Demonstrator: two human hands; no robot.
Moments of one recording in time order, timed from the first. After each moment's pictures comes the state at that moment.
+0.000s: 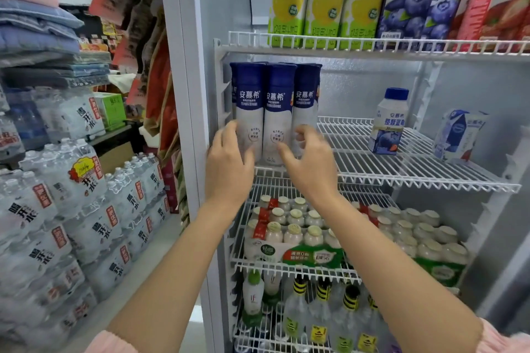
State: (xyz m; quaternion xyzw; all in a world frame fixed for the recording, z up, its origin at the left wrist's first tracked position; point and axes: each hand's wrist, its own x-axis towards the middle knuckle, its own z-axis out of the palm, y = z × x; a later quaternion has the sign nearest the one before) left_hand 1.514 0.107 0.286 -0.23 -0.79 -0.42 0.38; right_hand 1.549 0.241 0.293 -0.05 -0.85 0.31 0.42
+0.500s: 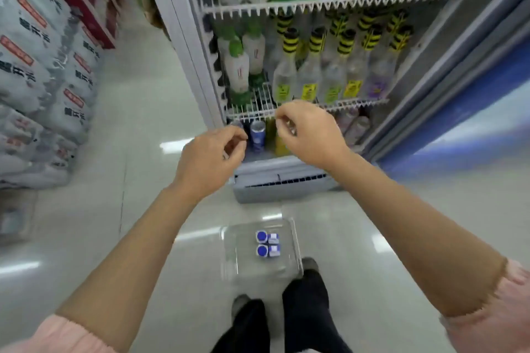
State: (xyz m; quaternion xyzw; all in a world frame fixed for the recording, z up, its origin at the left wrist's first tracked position) left_hand 1.638 -0.036 -0.027 -0.39 -0.87 -0.31 -0.02; right_hand 1.721 0.145 -0.009 -0.10 -0.96 0.22 0.15
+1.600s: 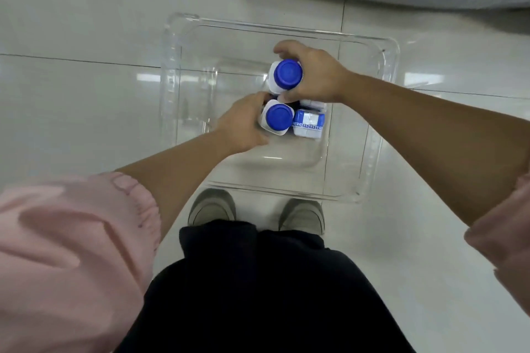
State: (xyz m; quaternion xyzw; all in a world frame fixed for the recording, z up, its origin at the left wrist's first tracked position) left_hand 1.757 -0.084 -0.726 -0.21 -0.82 -0.31 -0.43; right_hand 1.751 0.086 -0.692 -0.10 -0.88 0.34 -0.32
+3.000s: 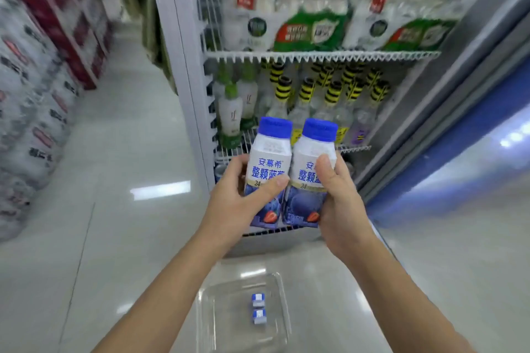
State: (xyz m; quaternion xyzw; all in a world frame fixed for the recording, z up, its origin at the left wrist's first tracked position) left_hand 1.667 -0.015 -0.026 -0.24 -0.66 -0.67 -0.25; right_hand 1.764 0.109 -0.011 -0.19 -0.53 0.79 0.23
